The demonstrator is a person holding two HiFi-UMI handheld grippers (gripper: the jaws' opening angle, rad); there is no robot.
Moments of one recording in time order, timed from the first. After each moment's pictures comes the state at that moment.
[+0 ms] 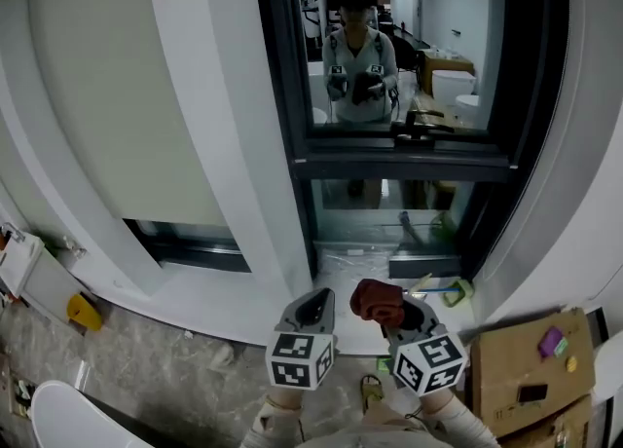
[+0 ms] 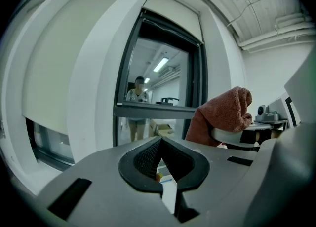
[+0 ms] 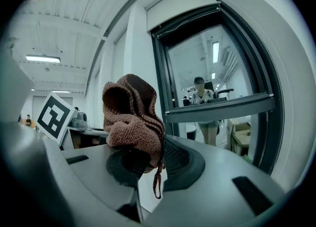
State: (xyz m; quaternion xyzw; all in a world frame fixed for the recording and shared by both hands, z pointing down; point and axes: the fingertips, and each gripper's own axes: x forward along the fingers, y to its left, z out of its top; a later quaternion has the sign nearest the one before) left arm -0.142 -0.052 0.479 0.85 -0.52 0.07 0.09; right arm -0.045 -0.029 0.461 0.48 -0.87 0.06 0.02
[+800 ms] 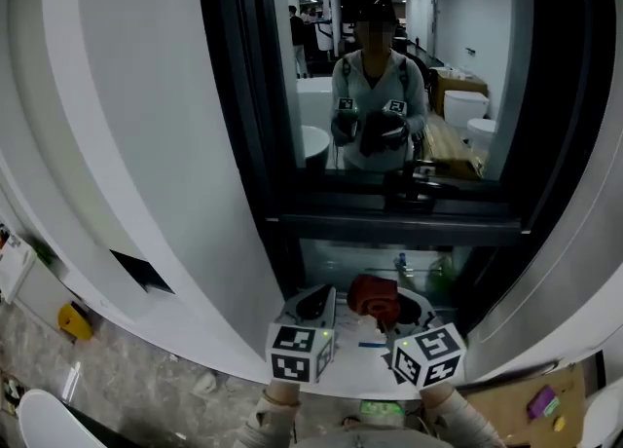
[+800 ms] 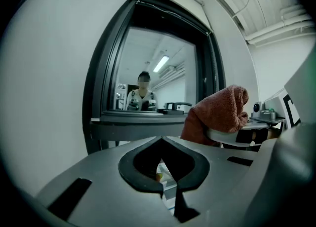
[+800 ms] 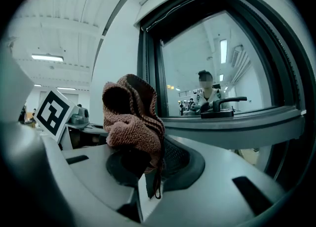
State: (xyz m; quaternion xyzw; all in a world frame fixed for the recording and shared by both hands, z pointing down) left arm -0.067 -0.249 0.434 0.84 -0.53 0.07 0.07; right arm 0.018 -0.234 0.418 0.45 -0.89 0.03 0.03
